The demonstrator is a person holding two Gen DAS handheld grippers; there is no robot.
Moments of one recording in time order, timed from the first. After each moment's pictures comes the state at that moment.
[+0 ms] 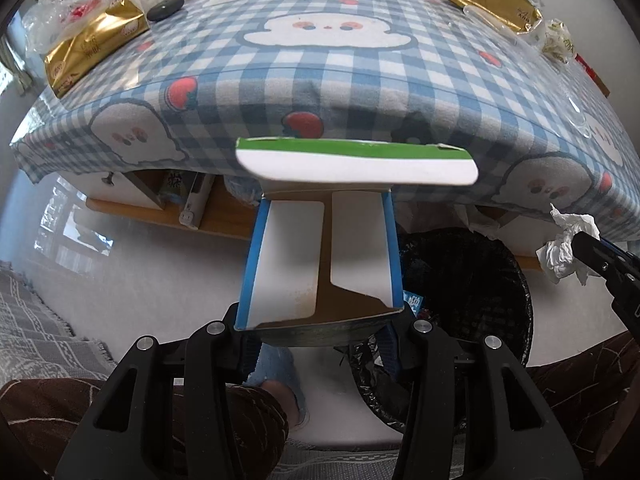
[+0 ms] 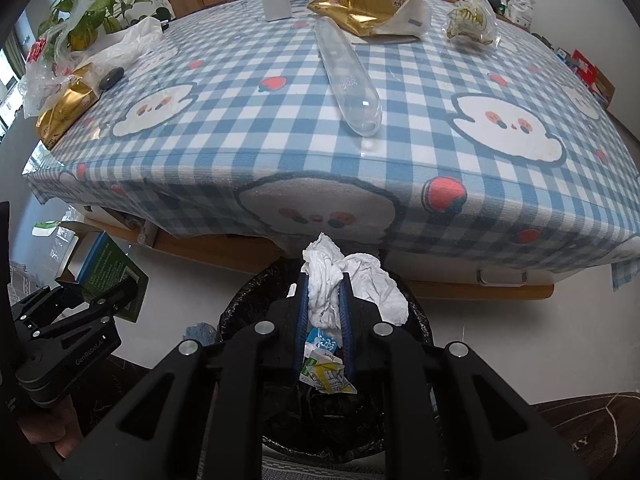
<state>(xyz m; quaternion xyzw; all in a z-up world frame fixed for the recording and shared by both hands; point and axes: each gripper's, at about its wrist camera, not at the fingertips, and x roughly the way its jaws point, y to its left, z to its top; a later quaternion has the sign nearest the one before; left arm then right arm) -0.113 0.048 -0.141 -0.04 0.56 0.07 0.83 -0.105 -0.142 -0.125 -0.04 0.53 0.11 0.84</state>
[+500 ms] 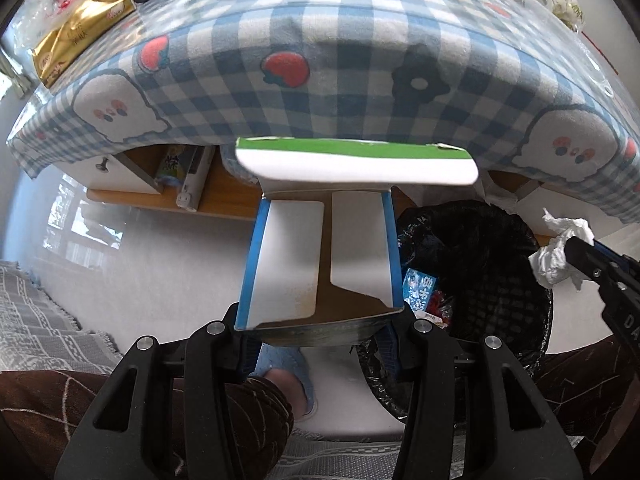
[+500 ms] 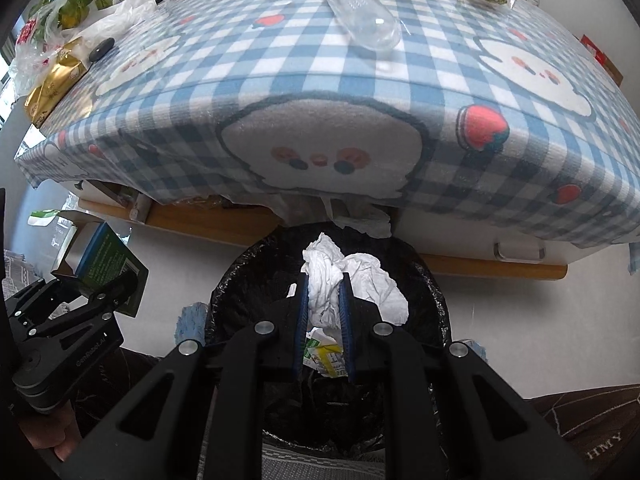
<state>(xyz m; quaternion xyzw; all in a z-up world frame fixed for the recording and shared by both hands) -0.113 0.042 -0.177 -0.03 0.59 0.07 0.81 -0.106 -0.136 -0.169 -0.03 0.57 0.11 0.81</state>
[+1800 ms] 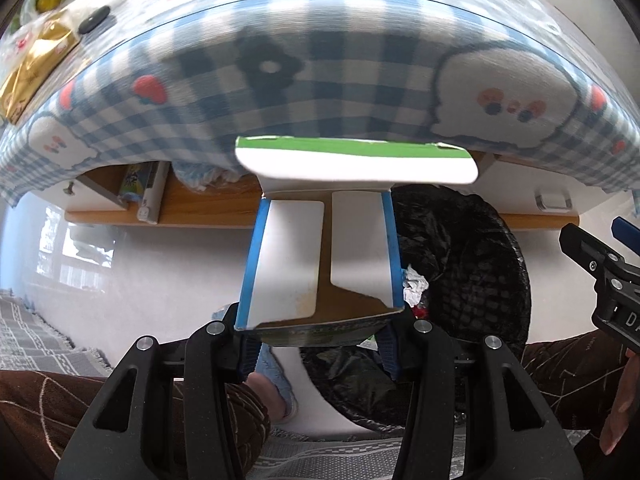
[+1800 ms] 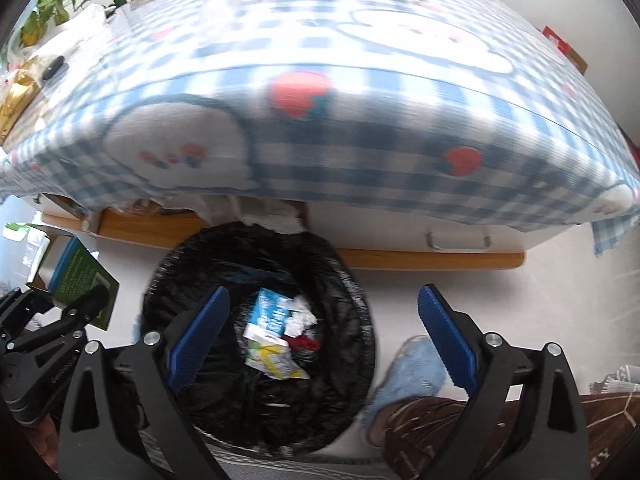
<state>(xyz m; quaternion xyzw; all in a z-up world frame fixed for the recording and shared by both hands) -0.106 -0.024 -0.179 0.01 0.59 0.03 0.81 -0.104 -0.211 -0.171 -0.06 0.56 0.03 0.83</state>
